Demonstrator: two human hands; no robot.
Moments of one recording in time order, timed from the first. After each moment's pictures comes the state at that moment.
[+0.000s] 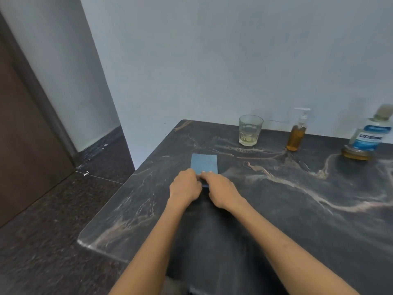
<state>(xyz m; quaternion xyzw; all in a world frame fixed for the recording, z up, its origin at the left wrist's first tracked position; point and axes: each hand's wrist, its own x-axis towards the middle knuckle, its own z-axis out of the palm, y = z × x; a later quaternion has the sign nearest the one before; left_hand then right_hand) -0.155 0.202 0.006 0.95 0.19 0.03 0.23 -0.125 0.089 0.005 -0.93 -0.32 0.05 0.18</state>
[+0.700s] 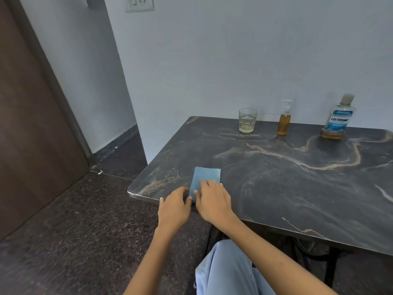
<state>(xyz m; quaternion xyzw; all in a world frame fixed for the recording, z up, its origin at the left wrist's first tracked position) -0.357 0.204 -0.018 0.94 0.19 0.10 0.28 -0.310 0.095 -0.006 -0.95 -0.25 -0.04 0.17</state>
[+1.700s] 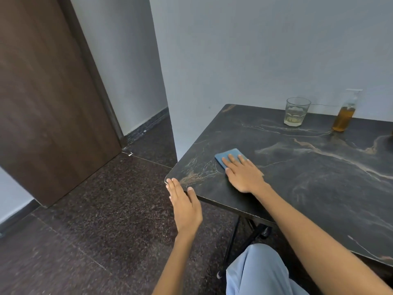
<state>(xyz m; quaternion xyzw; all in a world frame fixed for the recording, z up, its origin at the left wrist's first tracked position) -0.367 0.257 -0.062 0.79 0.32 0.28 0.44 -0.214 0.147 -0.022 -0.94 -0.34 0.05 0.06</state>
